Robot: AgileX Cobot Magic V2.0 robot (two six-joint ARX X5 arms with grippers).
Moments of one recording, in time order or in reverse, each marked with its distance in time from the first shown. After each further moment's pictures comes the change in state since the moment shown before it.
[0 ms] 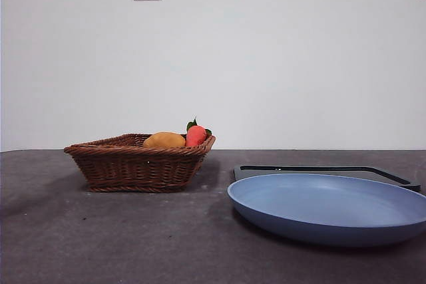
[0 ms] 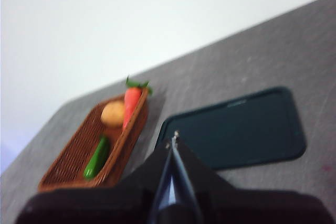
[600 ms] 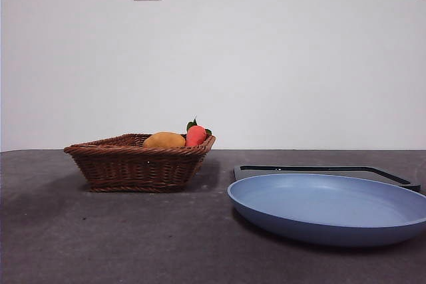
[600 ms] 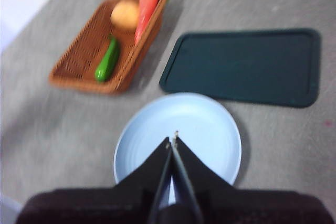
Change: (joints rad) left arm 0.000 0.272 0.355 -0.394 0.192 0.265; right arm 0.051 0.306 0.435 -0.553 -0.116 -0.340
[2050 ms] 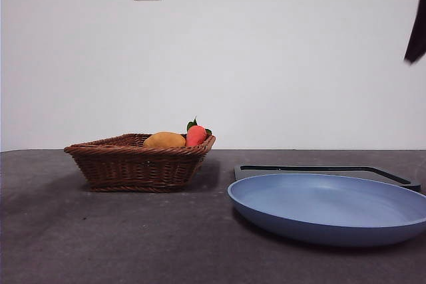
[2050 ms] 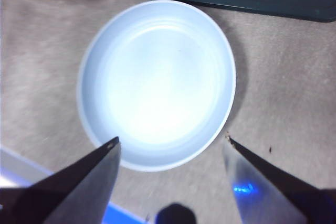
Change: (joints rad) left arm 0.000 0.049 0.140 -0.163 0.001 0.142; right arm 0.014 0.501 0.113 -0.117 0.000 -0.120
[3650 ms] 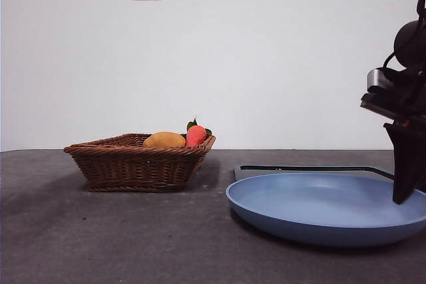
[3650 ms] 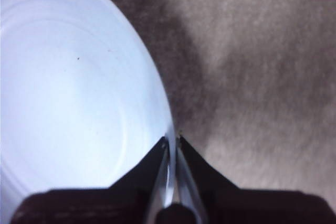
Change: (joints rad) left arm -0.001 0.008 0.000 0.000 -0.001 -0.002; right arm -0.001 0.540 0.002 0.245 0.041 0.024
